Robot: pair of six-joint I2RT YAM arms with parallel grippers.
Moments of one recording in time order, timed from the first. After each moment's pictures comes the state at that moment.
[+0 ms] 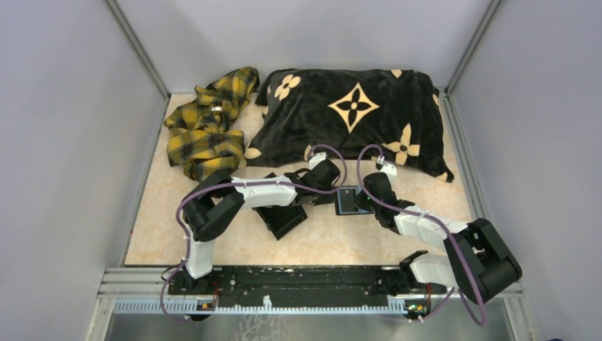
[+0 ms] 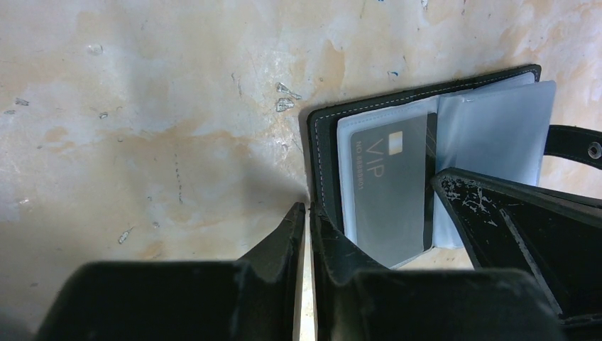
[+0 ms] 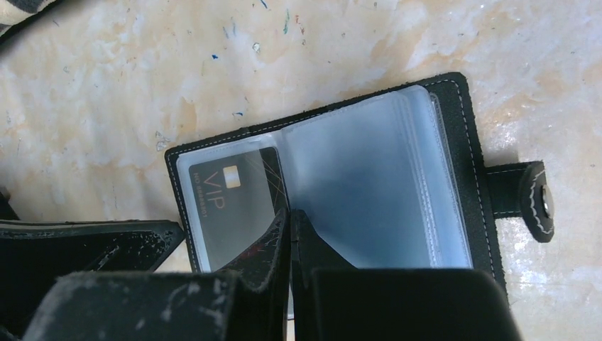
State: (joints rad) left arm -1.00 1.97 1.22 -0.15 -0.20 -0.95; right arm 0.50 1.21 0.38 0.10 0.23 0.72
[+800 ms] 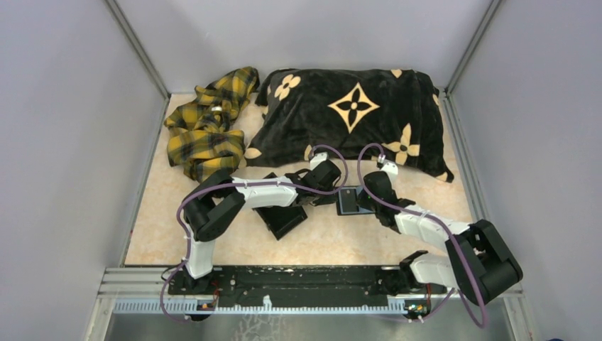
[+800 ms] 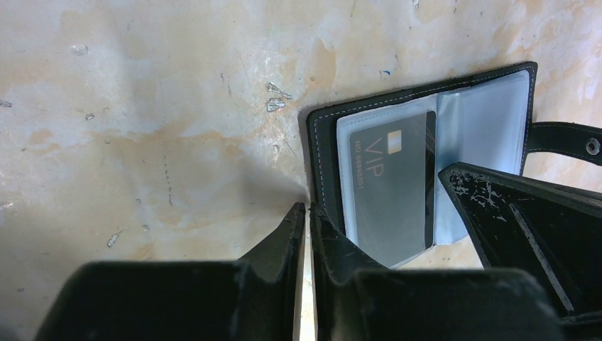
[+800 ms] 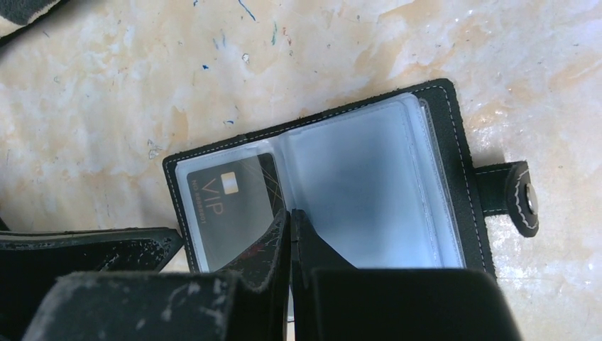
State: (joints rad) left arm -1.00 1.97 1.22 -0.14 -0.20 -0.95; right arm 0.50 1.20 0.39 0.05 0.26 0.71
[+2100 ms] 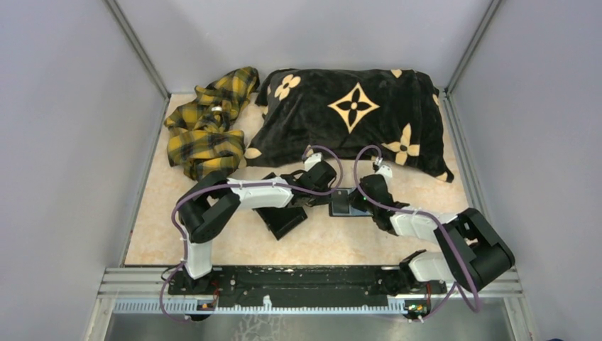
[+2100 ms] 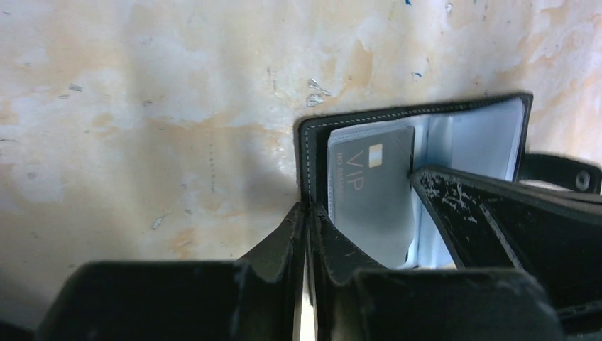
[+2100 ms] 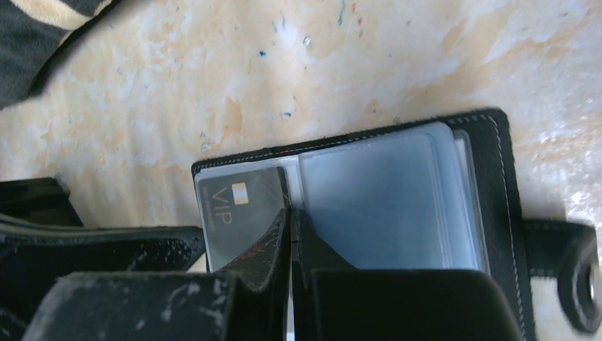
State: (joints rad) left arm -0.99 1.93 1.17 -0.14 -0.24 -0.96; right arm 0.53 1.30 0.34 0.29 0.17 0.81
